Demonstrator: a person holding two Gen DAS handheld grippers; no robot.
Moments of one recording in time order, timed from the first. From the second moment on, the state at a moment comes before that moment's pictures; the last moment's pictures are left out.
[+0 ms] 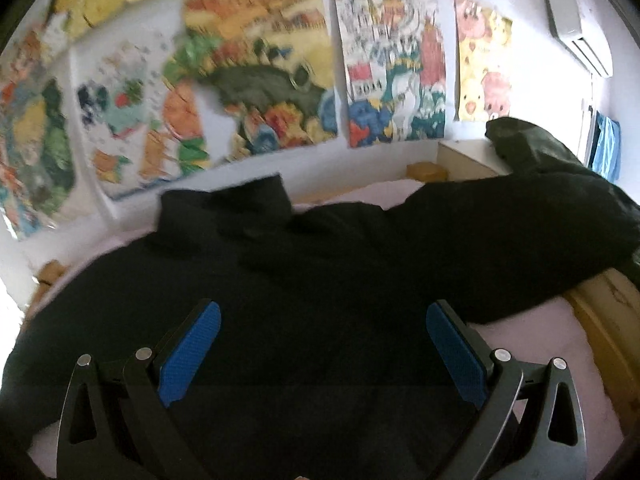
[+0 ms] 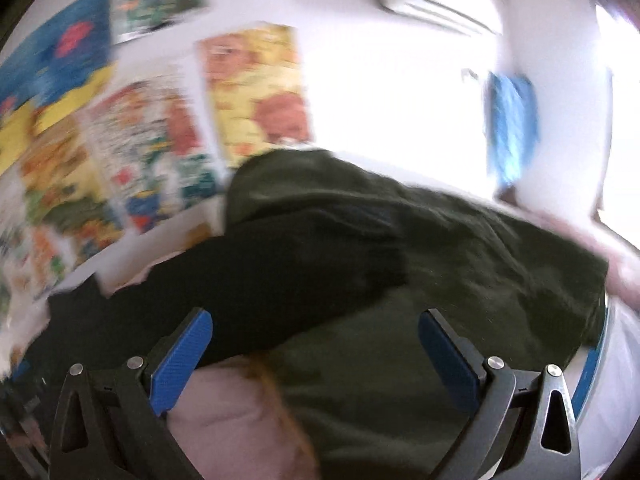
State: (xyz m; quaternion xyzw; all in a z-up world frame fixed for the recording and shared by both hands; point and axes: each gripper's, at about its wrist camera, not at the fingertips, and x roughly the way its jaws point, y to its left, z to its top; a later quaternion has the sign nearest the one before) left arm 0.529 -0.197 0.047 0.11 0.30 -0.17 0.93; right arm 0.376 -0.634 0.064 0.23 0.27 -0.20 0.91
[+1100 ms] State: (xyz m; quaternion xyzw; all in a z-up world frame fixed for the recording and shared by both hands) left arm 0.642 -0.234 -0.044 0.05 0.38 -0.17 0.91; right arm 0.456 -0.641 0.034 0.30 0.15 -0.16 0.93
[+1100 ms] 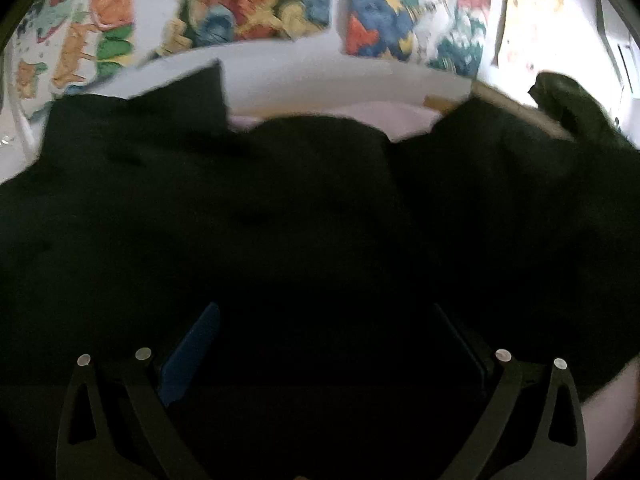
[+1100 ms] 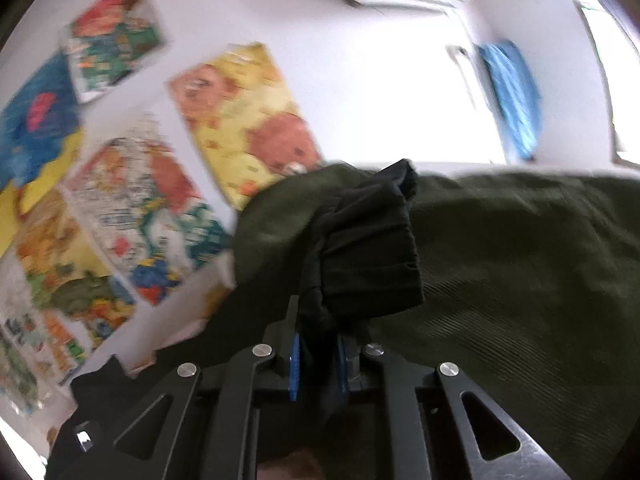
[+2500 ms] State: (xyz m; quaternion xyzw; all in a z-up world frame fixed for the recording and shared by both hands) left arm 0.598 0.140 -0.027 -0.30 0.40 -0.23 0.84; right arm 0.580 -0.090 -0.073 -0.02 0.41 0.36 0.84
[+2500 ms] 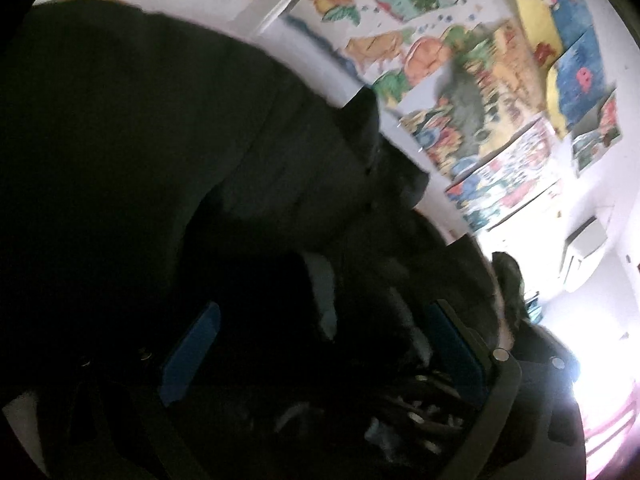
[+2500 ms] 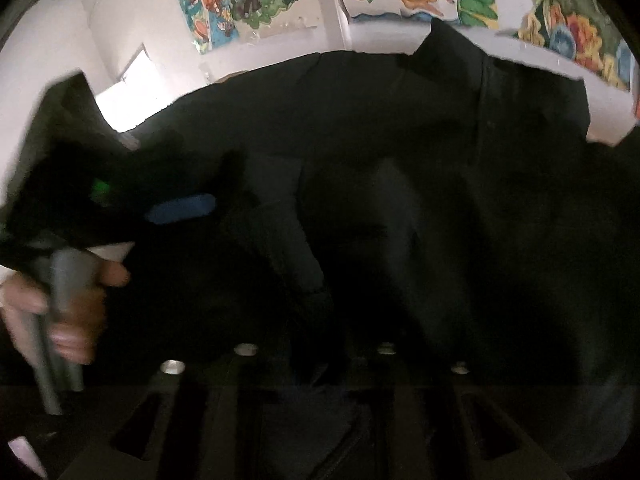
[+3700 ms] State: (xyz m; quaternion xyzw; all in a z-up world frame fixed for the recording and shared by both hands) left arm 0.613 0.103 -0.048 -0.01 0.34 -0.02 0.94; right arm 0.627 -0.266 -0.098 -0.02 0.38 0.09 0.92
